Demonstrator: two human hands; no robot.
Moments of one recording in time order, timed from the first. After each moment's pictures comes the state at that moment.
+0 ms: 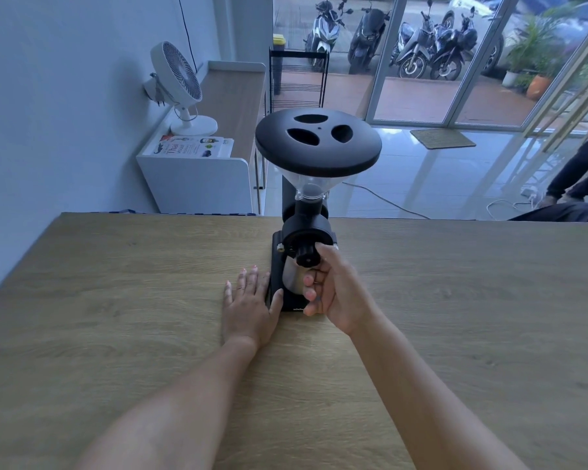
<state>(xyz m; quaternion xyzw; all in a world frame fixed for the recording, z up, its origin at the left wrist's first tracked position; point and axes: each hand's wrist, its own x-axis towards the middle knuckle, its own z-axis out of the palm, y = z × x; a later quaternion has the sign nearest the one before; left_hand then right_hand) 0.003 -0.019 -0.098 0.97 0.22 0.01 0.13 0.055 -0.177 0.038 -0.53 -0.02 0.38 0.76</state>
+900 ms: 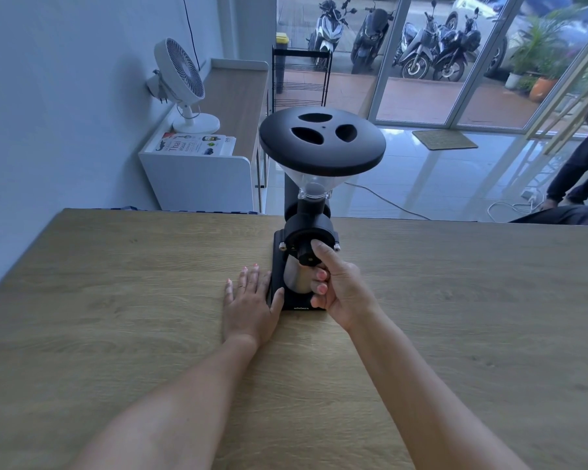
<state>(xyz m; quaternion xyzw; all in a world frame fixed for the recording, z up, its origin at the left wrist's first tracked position) 0.004 -0.017 -0.102 0.97 0.22 0.01 0.13 0.058 -0.172 0.033 -0.52 0.02 0.33 0.78</state>
